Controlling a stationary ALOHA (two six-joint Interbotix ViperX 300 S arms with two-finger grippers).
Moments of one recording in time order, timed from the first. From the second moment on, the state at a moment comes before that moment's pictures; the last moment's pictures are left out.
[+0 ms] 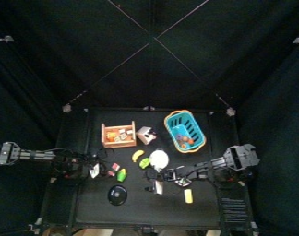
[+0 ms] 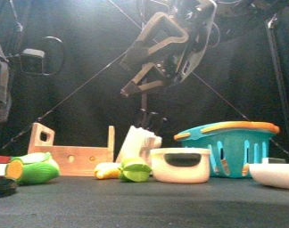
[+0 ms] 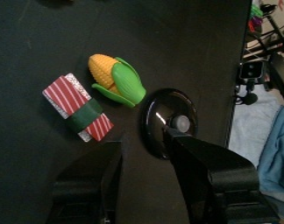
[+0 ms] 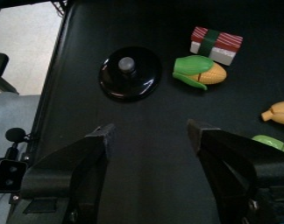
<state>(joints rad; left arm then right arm) 0.06 -0.78 1.23 -0.58 0.45 -0.01 0.15 0.04 0.55 0.14 -0.07 0.05</state>
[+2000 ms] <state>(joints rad) -0.22 -0.50 1.03 0.15 0.78 -1.06 0.12 0.06 0.60 0.17 -0.07 0.05</state>
